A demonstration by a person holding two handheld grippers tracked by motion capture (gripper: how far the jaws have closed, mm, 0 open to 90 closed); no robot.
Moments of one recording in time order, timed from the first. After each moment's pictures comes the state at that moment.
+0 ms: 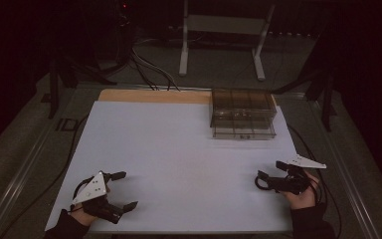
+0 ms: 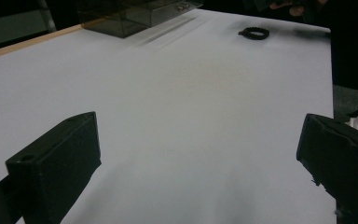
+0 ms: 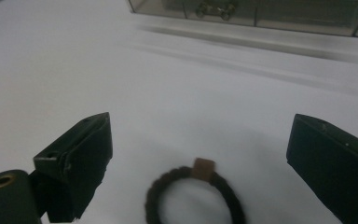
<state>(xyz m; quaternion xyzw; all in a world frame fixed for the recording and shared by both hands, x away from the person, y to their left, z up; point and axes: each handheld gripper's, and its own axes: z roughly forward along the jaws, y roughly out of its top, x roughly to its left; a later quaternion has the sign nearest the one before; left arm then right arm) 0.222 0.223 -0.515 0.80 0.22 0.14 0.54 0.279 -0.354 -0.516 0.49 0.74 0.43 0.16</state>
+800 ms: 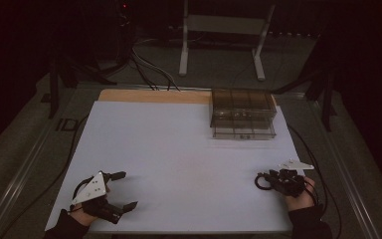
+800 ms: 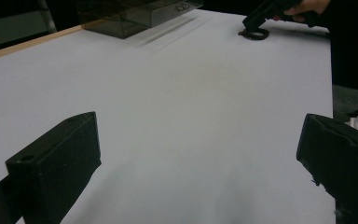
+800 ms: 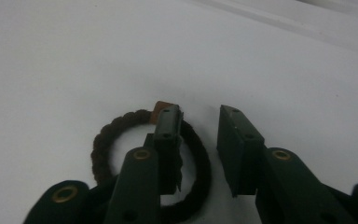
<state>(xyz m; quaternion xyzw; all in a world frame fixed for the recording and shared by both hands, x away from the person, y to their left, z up) 0.221 0.223 -0.515 0.80 0.21 0.14 0.54 0.278 -0.347 -0.532 0.49 0.79 0.31 0.20</state>
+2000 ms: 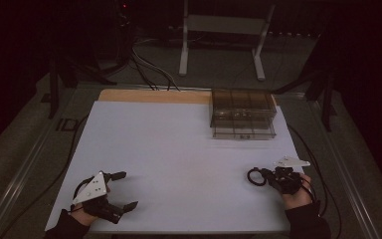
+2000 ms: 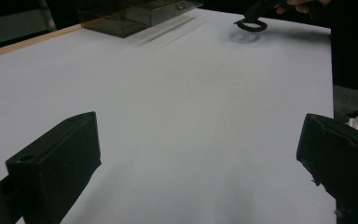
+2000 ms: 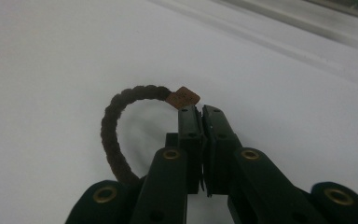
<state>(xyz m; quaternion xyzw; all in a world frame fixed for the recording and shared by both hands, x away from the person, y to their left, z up) 0.221 0.222 -0.516 0.80 0.22 0.14 0.54 0.277 -0.327 -0.509 0.46 0.80 0.32 0.19</state>
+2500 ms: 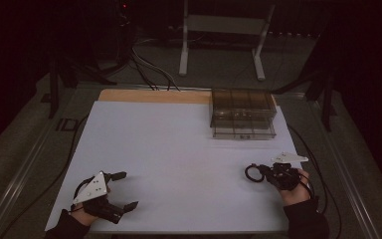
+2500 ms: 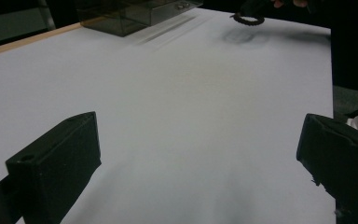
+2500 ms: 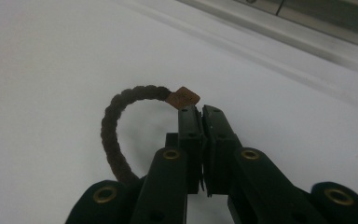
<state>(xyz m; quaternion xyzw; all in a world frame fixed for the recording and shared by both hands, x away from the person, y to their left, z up) 0.222 0.222 -0.516 0.80 0.22 0.14 0.54 0.284 -0.319 -0.497 0.45 0.81 0.33 0.19</state>
